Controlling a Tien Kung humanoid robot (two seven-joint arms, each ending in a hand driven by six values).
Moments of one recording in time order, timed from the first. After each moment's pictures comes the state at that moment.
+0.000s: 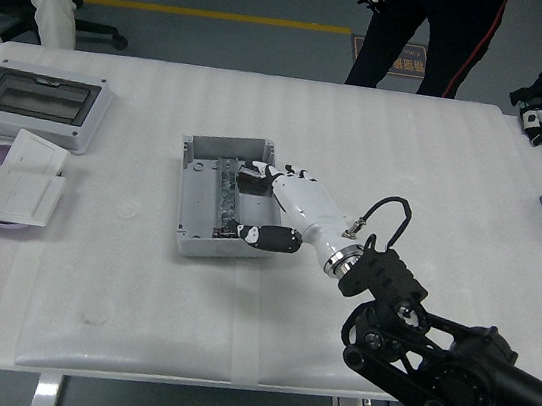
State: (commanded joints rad) left arm -0.06 0.20 -0.59 -0.19 0.66 -0.38 0.47; right arm 0.54 -0.24 0.48 1.36 -1.84 -0.39 -0.28
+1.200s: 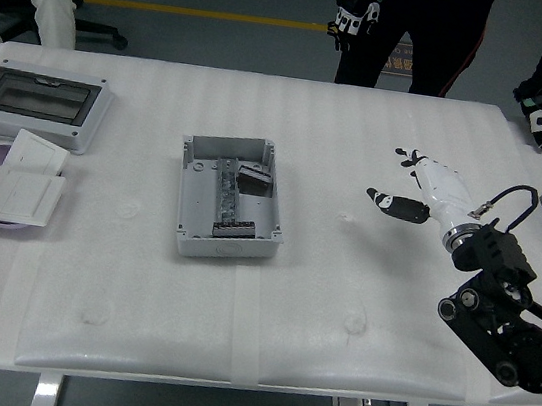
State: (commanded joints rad) left arm -0.06 0.20 -0.58 -0.19 0.65 -0.37 0.45; right arm 0.48 -0.39 0.77 1.15 -1.90 -0.30 -0.27
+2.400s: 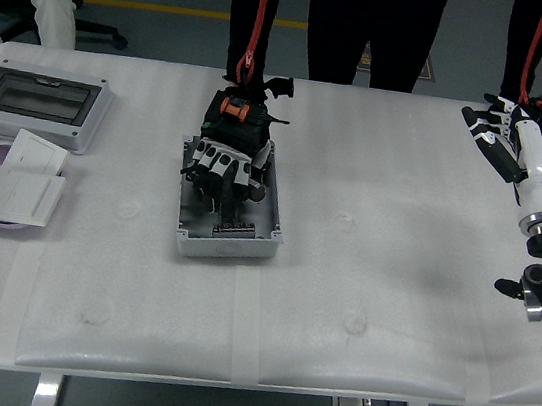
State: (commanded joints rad) left arm -0.06 0.21 -0.62 -0.20 0.69 -0.38 0.47; right arm 0.33 -0.43 1.18 1.20 -1.21 -0.32 0.19
